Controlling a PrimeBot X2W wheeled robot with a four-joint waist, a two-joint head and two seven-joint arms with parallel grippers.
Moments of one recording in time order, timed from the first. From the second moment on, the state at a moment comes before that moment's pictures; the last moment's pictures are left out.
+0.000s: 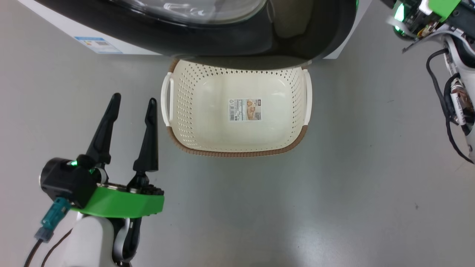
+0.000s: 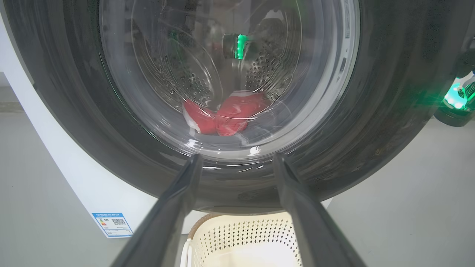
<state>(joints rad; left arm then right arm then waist) -0.38 0.02 -0.06 0.09 -0.23 -0.13 -0.25 -1.10 -0.28 0.27 0.47 1.66 0.12 0.67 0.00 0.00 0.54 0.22</state>
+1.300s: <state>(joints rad) -0.37 0.02 -0.02 0.10 -0.24 -0.13 -0.25 -0.84 -0.43 0.51 0.31 1.16 0.12 -0.19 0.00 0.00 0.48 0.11</state>
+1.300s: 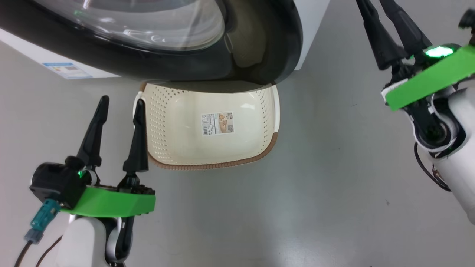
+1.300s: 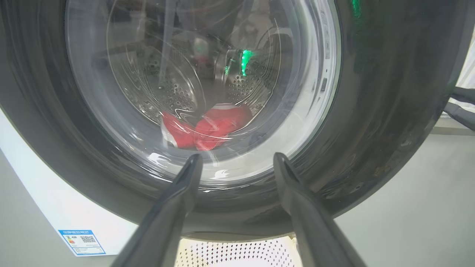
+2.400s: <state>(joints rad) -0.34 0.02 0.03 0.05 -0.21 -0.13 -0.25 -0.32 -0.12 0.01 -0.01 0.29 0.12 -0.26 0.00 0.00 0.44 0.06</state>
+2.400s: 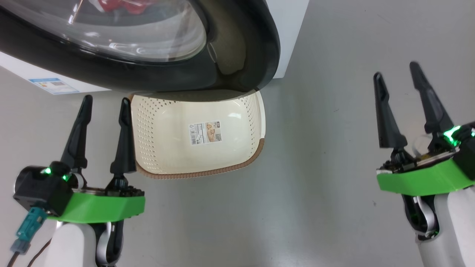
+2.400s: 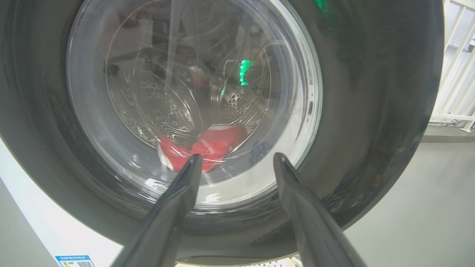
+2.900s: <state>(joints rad) -0.33 0.02 0.03 0.05 -0.21 -0.13 -0.25 -0.27 -0.11 0.02 -0.02 0.28 0.12 -0.26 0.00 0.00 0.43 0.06</state>
